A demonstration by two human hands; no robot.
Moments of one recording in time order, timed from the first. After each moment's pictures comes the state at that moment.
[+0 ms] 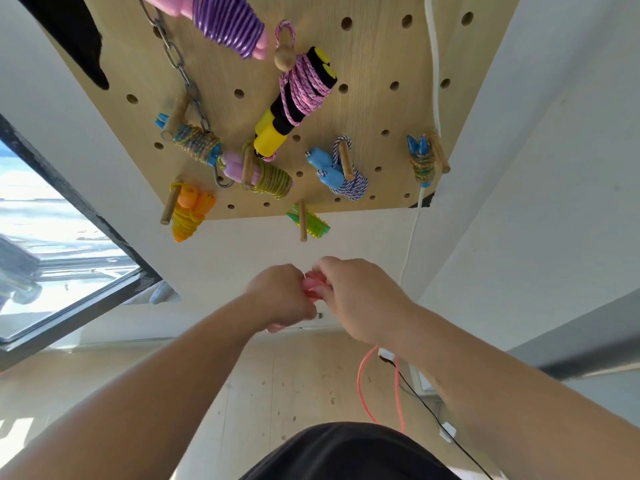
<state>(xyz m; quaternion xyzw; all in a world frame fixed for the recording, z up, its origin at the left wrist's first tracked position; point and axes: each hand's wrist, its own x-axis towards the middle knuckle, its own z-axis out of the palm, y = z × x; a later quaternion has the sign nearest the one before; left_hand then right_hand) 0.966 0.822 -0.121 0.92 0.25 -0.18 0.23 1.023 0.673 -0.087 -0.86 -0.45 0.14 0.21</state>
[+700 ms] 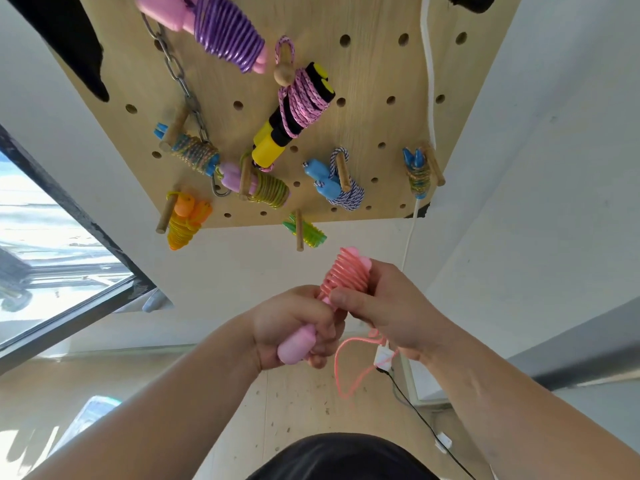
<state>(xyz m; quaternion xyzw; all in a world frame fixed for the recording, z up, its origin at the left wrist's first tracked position) 0.940 0.792 -0.074 0.52 0.14 -0.25 0.81 1.032 0.639 -0.068 -0.65 -0.31 0.34 0.60</state>
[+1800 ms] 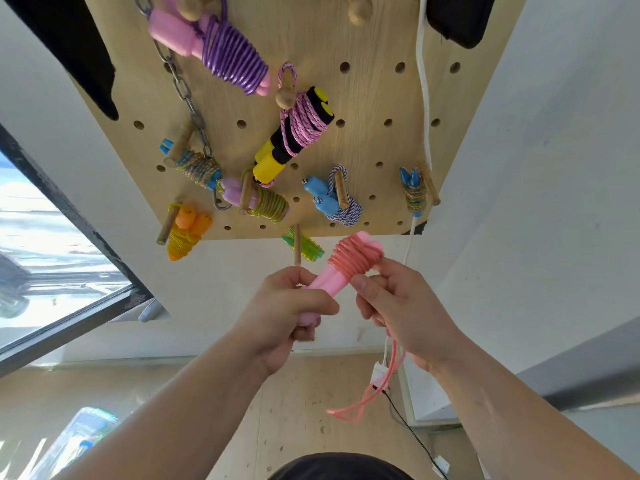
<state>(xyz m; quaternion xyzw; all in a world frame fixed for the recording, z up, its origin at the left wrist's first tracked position) 0.949 0.781 -0.060 0.57 0.29 0.05 0.77 1.047 0.625 -0.062 -0.69 -0.27 0.27 0.62</state>
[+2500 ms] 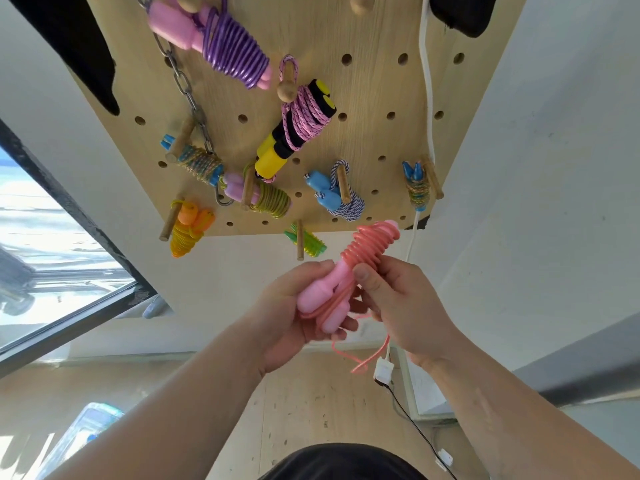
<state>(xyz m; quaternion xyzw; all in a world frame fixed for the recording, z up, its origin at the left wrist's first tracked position) 0.946 0.779 -0.056 0.49 0.22 -0.06 0.84 1.034 0.634 -0.057 -0.67 -0.26 0.23 0.65</state>
